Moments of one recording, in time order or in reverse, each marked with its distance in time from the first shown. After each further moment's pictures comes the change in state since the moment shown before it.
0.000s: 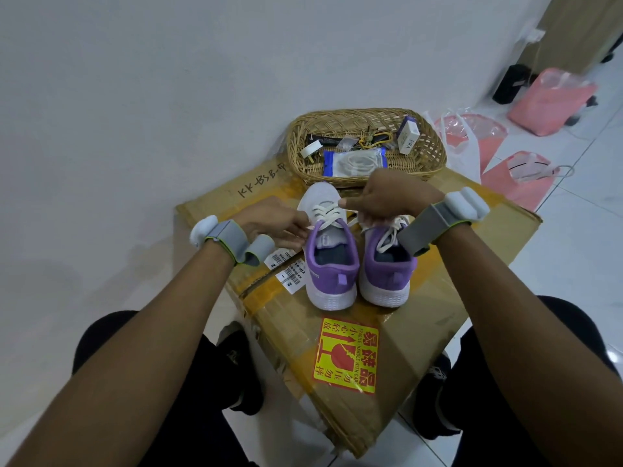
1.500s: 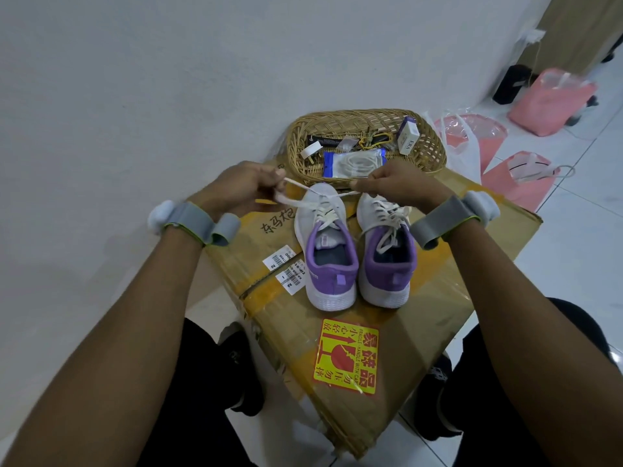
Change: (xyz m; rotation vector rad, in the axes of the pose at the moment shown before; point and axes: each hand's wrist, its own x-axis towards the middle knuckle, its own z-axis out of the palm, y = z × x) left_hand -0.009 0.009 -0.049 -0.159 -0.081 0.396; right_hand 0.005 0.022 -0.004 0.337 0.163 -0.052
